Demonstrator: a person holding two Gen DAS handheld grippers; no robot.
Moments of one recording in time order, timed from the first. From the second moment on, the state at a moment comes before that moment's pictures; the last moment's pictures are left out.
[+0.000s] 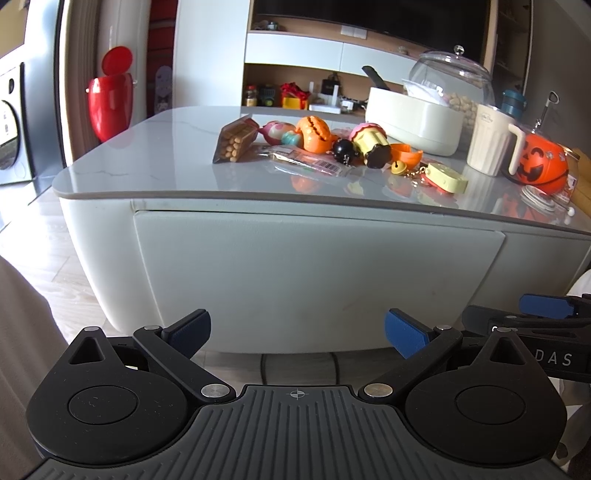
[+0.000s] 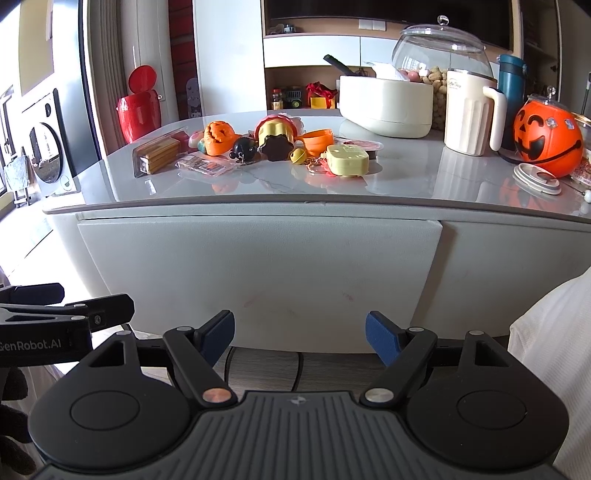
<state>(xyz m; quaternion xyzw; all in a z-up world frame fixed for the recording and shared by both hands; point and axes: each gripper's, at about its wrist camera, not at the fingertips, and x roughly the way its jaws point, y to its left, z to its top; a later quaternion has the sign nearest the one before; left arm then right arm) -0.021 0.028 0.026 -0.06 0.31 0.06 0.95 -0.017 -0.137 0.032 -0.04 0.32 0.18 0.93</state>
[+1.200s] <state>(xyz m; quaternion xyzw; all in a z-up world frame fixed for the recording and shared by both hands) -0.020 0.026 0.024 -0.06 0.32 0.06 0.95 -0.020 -0.135 0.033 -0.03 0.31 0.18 0.93</state>
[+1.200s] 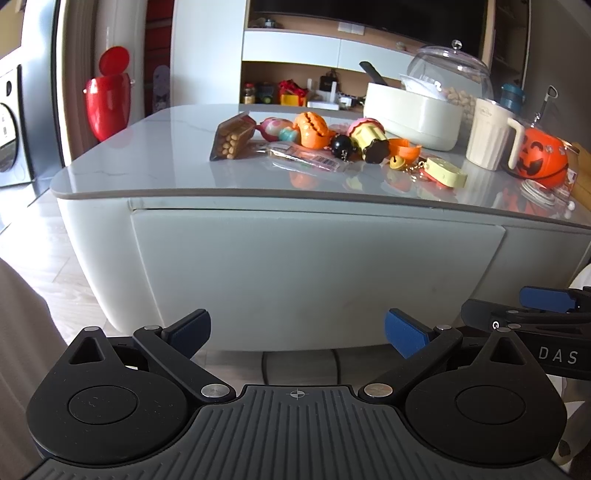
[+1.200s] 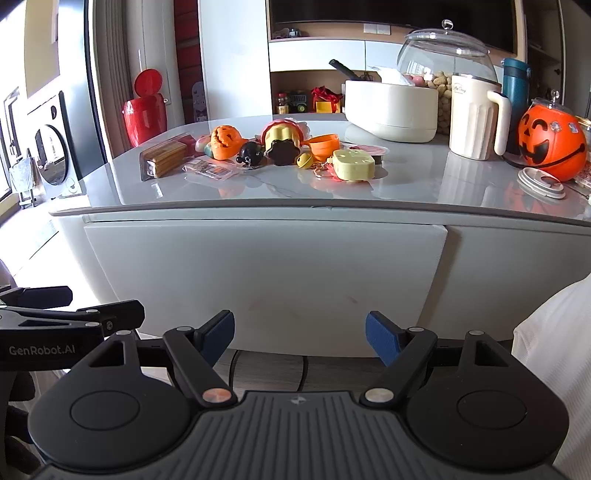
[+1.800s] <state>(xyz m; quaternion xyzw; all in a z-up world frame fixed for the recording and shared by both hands) -0.020 0.025 0.025 -0.06 0.32 0.06 0.95 -0.018 -0.135 0.033 -0.03 0.31 0.19 0.93</state>
